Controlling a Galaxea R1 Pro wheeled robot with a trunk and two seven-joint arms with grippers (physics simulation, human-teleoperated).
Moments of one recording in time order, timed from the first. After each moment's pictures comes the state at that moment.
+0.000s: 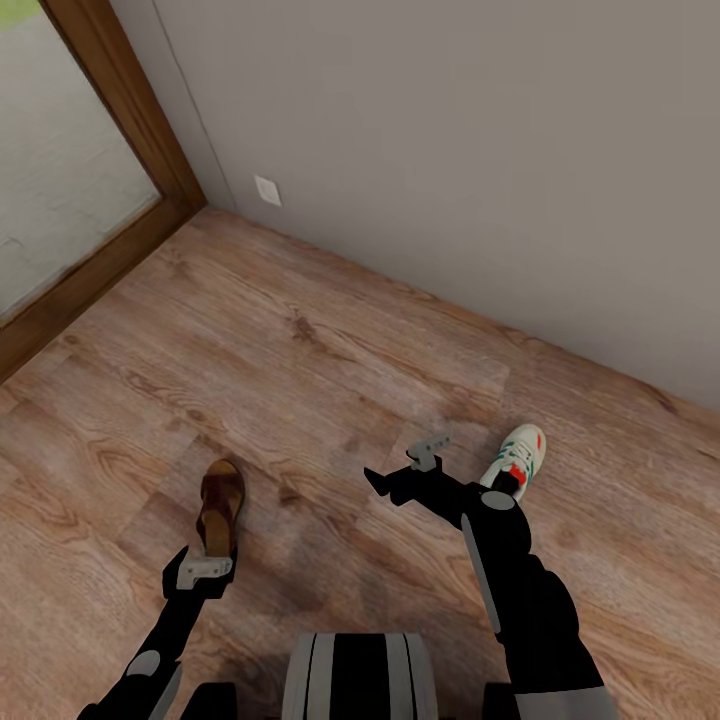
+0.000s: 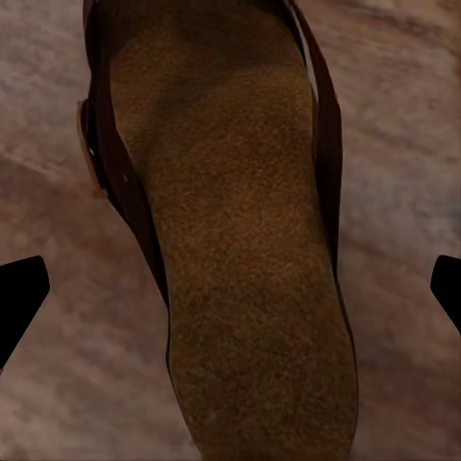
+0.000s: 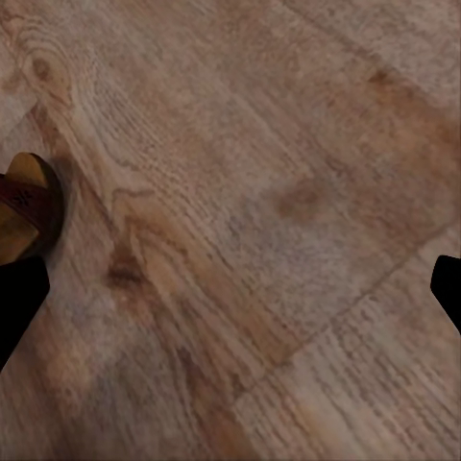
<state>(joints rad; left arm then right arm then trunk) -0.41 0.07 0.17 -0.56 -0.13 -0.51 -0.06 -0.47 0.17 0.06 -1.49 0.22 0.59 0.54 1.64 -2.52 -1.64</state>
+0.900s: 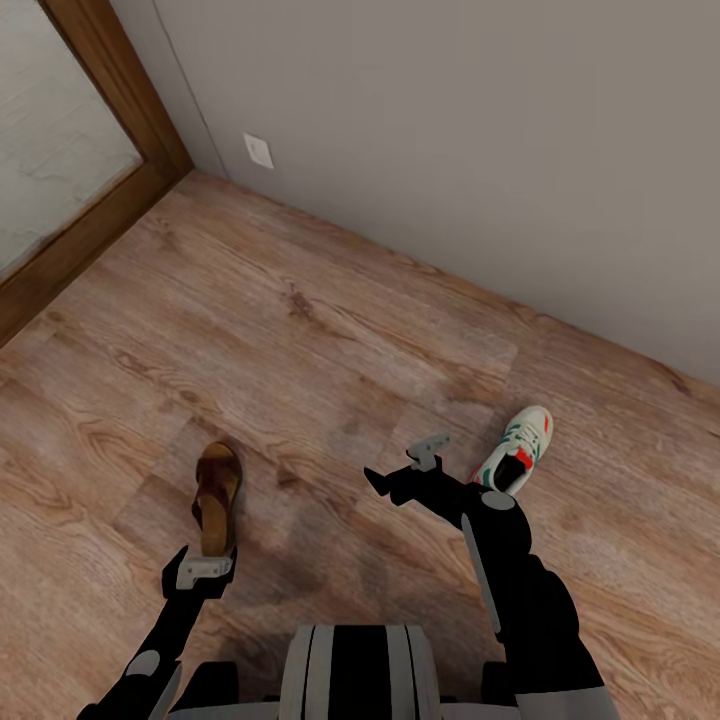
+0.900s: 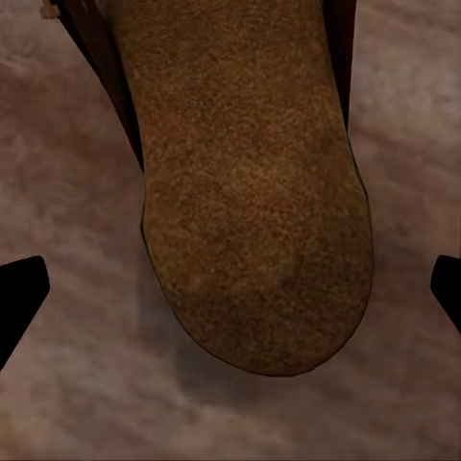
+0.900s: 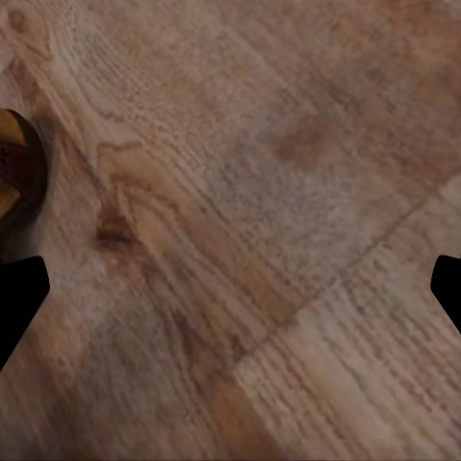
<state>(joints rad) -0.41 0.07 0.17 -0.56 -0.13 -0.51 -0.06 -0.47 0.17 0.06 -1.49 0.22 0.59 0.54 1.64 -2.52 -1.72</state>
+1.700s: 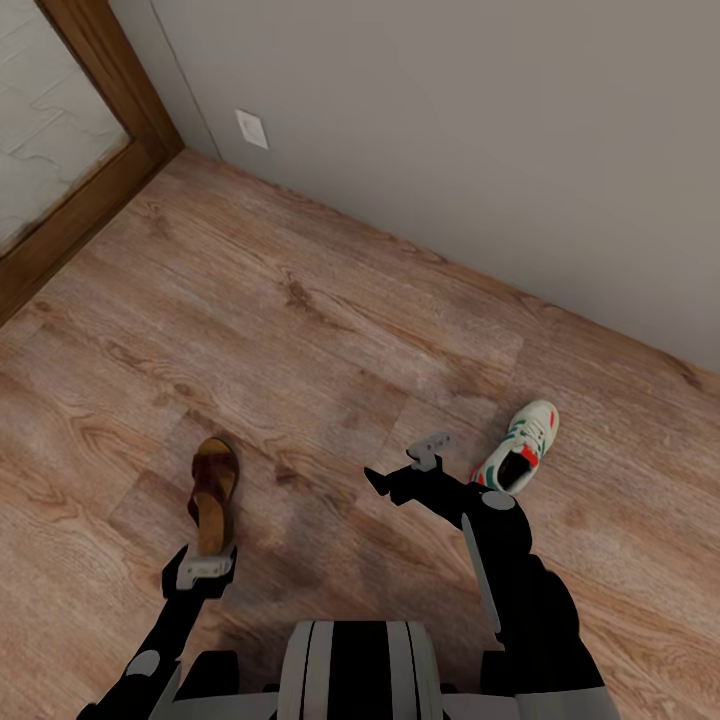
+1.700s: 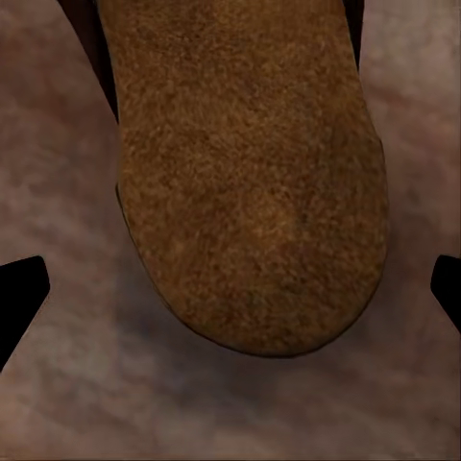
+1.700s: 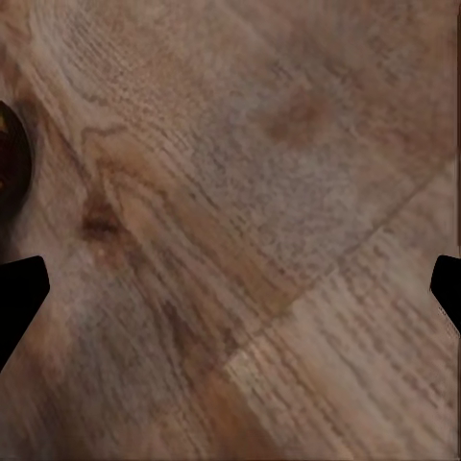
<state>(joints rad) -0.41 0.07 0.17 -0.56 -0.13 -0.51 -0.06 -0.47 0.17 0.06 -1.49 0.22 0.59 0.54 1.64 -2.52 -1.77</state>
